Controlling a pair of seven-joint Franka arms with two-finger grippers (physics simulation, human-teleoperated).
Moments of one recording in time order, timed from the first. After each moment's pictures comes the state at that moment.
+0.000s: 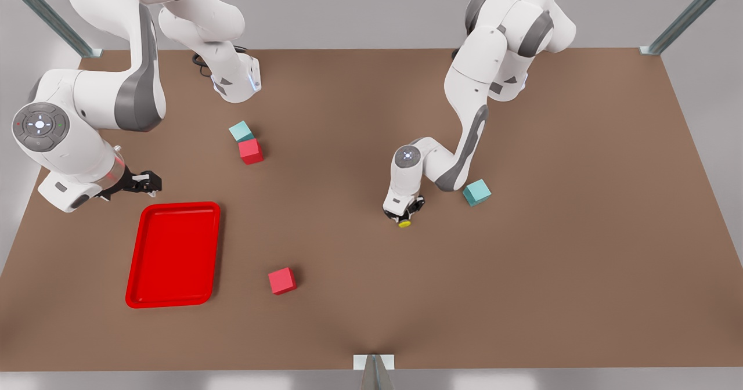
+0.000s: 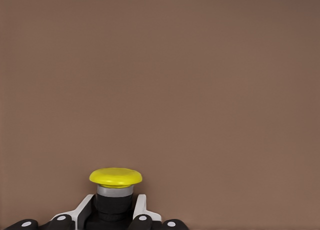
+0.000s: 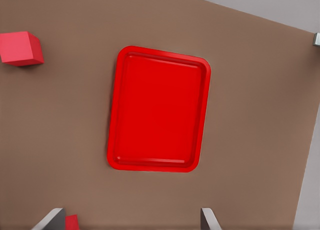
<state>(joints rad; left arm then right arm) -0.77 0.71 0.10 -1.80 0.19 2.64 -1.14 0.02 0.25 0.07 -1.33 -0.22 1.52 -0.09</state>
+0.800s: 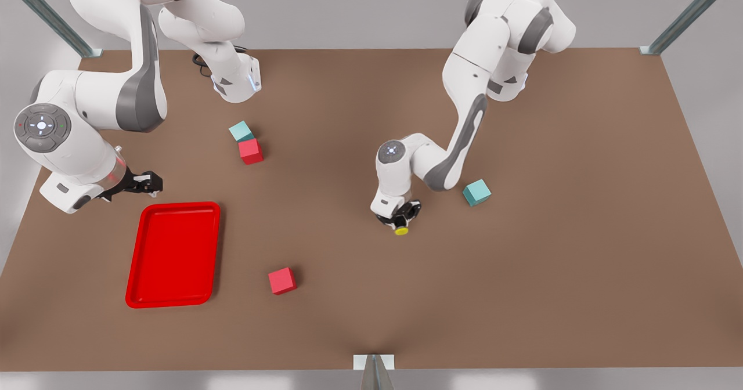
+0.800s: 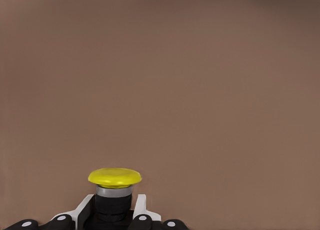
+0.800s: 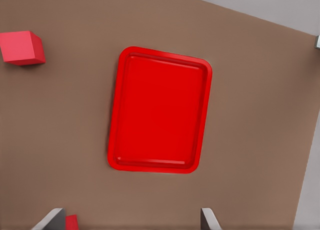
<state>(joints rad) -0.80 0.70 0.13 -1.59 0.33 2.36 -1.15 0.02 0.26 0.07 -1.33 -0.22 1.52 -0.10</state>
